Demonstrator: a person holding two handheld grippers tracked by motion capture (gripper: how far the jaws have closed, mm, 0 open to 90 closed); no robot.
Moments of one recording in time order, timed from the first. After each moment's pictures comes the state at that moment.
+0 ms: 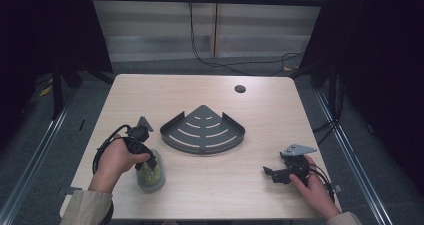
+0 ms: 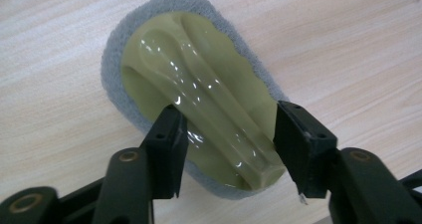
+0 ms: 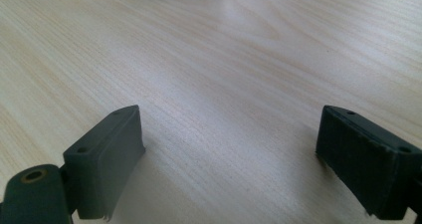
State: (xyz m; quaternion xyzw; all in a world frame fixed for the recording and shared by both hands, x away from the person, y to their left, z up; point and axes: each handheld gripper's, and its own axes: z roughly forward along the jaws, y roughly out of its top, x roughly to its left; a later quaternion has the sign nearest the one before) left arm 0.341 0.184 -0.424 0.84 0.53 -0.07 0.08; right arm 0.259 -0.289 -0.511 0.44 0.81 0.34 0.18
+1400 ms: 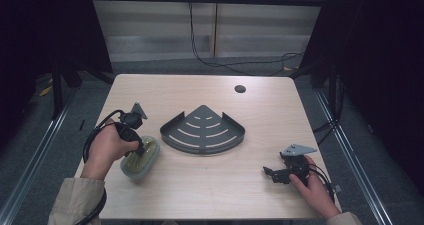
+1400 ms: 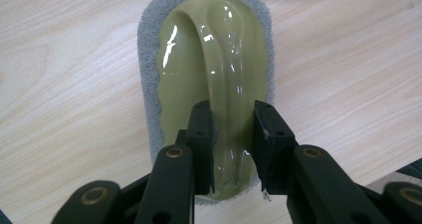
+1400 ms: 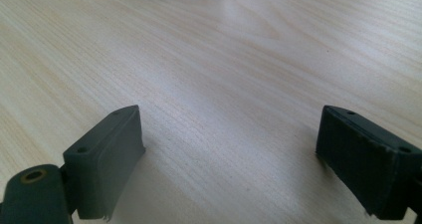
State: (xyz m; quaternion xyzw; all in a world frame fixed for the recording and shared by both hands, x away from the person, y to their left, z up) left arm 0.360 0.196 -0.382 0.87 0.49 -0.03 0.07; right arm 0.259 -0.289 -0.511 0.45 0.81 0.34 0.18
